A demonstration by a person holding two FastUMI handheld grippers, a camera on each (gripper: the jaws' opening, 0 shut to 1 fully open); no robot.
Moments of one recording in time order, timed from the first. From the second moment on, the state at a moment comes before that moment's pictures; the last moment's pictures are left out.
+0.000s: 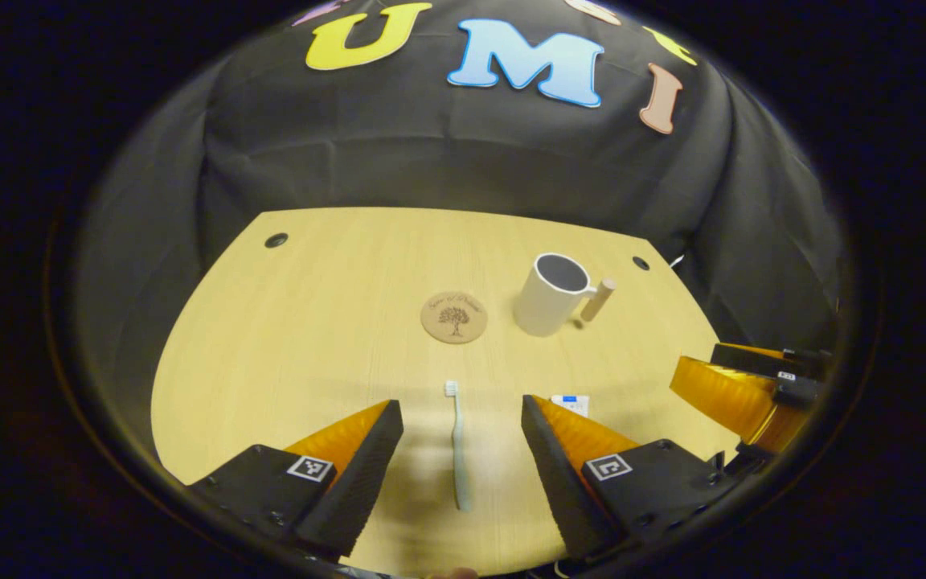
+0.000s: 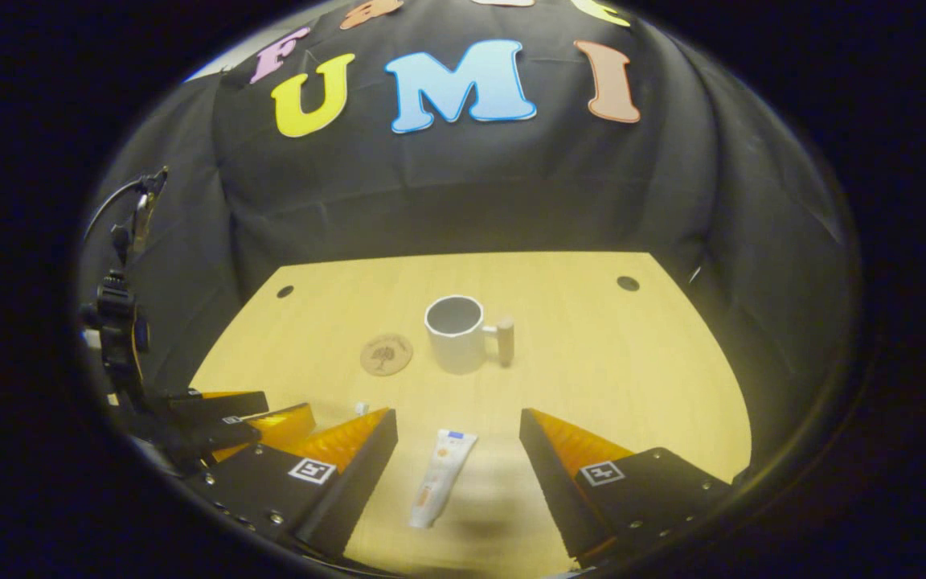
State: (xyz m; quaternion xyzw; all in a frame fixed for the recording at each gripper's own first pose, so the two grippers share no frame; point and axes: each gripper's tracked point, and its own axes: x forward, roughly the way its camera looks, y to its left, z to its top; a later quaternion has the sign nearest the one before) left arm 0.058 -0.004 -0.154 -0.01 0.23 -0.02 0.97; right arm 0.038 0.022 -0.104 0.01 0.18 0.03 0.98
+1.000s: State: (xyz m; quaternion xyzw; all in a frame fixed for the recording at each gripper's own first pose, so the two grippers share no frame) left arm 0.079 0.018 -0.238 -0.01 0.38 0.01 0.93; right arm 0.070 0.031 -0.215 0.03 0.37 0.02 0.93
